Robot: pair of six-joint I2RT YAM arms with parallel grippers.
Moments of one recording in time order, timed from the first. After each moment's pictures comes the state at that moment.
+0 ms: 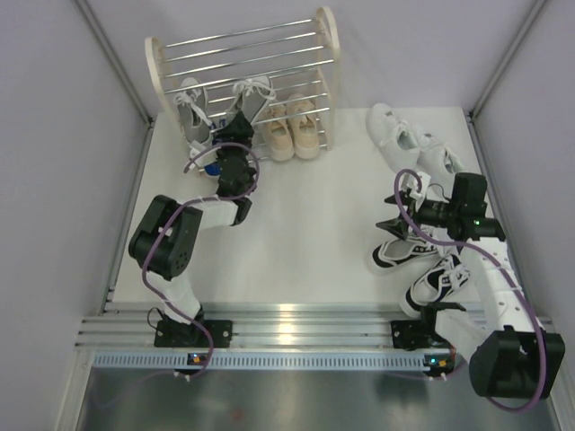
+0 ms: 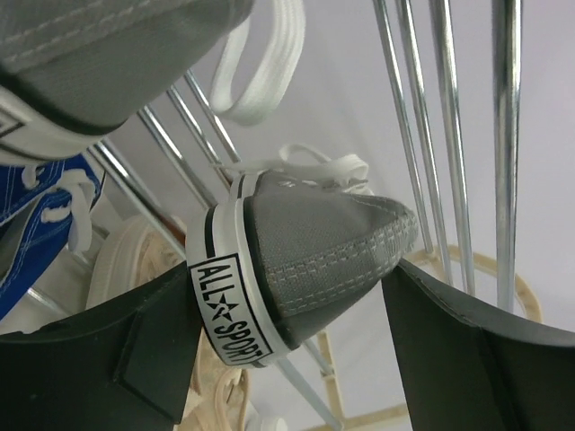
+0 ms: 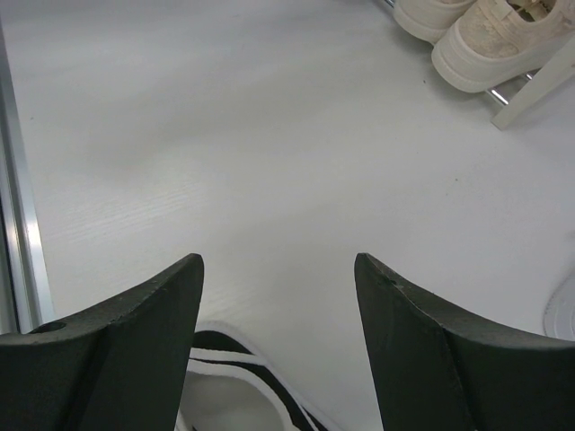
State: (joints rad) left arm -0.42 1.80 0.92 1.20 -0.80 -1.04; right arm -0.05 0.97 0.75 -0.46 -1.09 -0.75
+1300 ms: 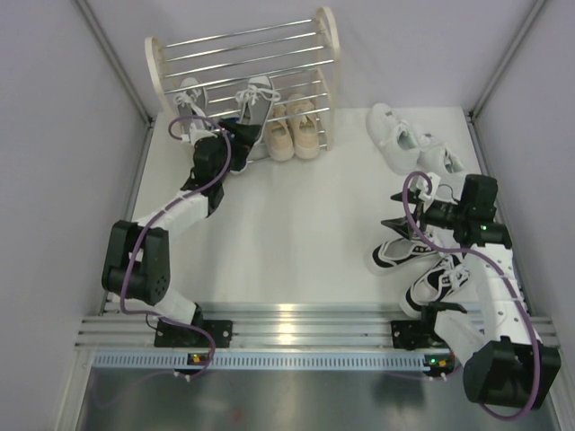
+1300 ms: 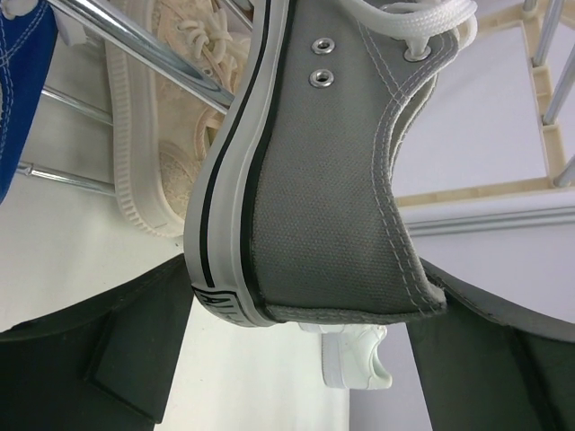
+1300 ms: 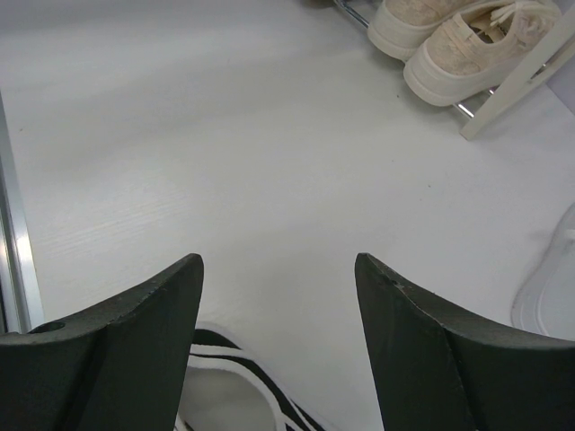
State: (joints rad) left arm -0.24 1.57 0.96 0.47 -0.01 -1.16; right arm -0.11 0.92 0.75 -0.46 -1.13 -0.76
